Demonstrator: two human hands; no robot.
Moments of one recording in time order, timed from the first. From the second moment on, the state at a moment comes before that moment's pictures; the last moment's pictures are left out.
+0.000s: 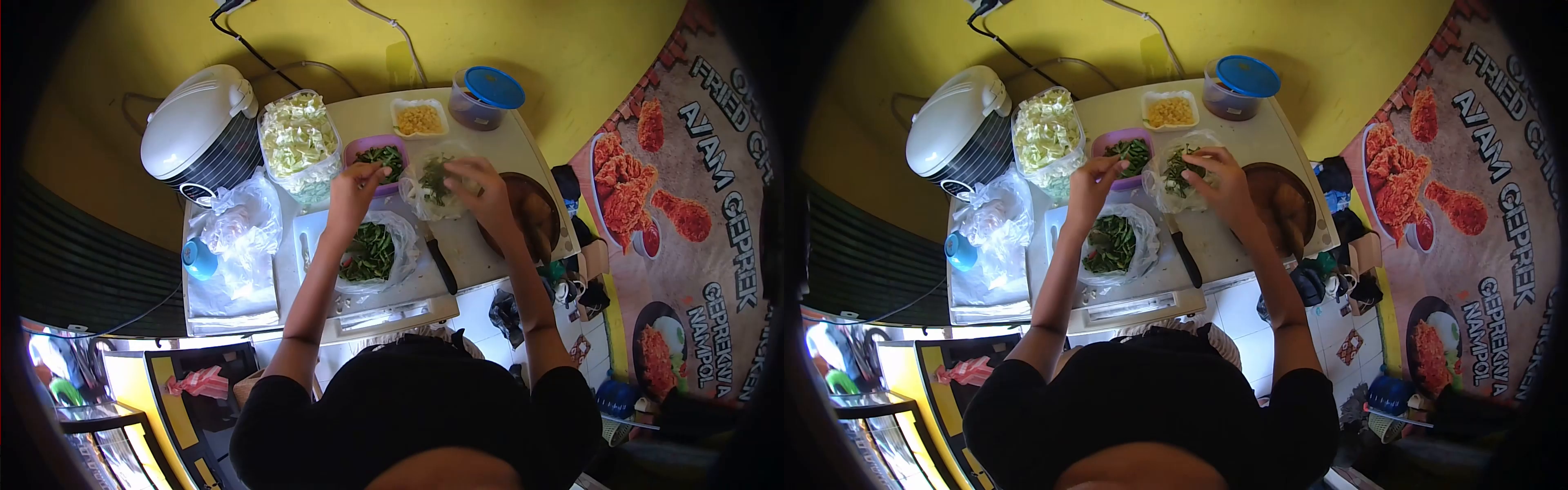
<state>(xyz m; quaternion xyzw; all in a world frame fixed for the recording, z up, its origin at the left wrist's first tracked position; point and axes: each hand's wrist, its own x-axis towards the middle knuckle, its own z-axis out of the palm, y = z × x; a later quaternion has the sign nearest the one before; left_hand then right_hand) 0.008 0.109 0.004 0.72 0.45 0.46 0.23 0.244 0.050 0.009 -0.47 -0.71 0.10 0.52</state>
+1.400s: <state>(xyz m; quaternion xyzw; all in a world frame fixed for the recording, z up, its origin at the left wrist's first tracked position) 0.047 0.022 0.001 0.61 0.46 0.47 0.43 0.198 0.030 -0.031 -0.38 -0.70 -0.06 0.60</state>
